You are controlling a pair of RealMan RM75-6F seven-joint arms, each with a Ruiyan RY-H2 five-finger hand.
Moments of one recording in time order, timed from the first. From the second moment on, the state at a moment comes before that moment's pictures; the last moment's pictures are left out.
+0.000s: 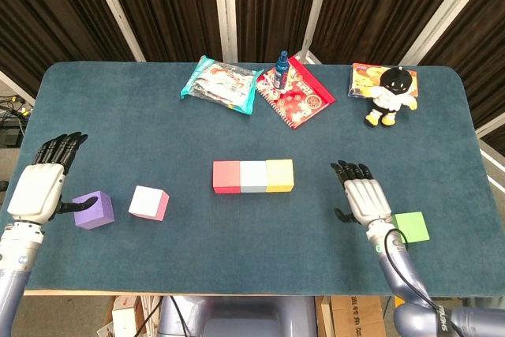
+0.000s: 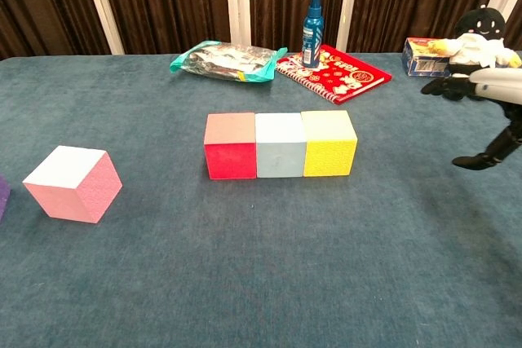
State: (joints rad) left arm -0.35 -0.97 -0.16 -2.05 1.19 1.32 0.25; right arm 0.67 -1.26 0.03 -1.90 -0.81 1.20 -0.45
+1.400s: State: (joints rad) left arm -0.55 -1.12 -0.08 -1.95 1.03 1.04 0.58; right arm 0.39 -1.22 0.02 -1.74 -1.26 1.33 -0.14
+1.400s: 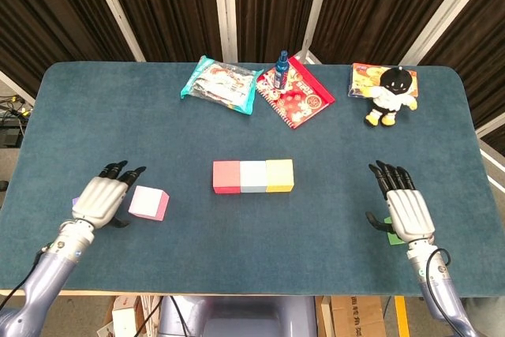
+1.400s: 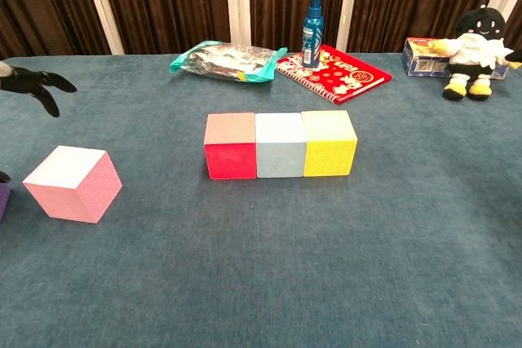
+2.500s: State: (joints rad) left arm -0.69 -1.24 -0.03 -1.80 0.96 0.94 0.64; right arm 0.35 -1.24 0.07 -1.73 -1.30 1.29 -0.14
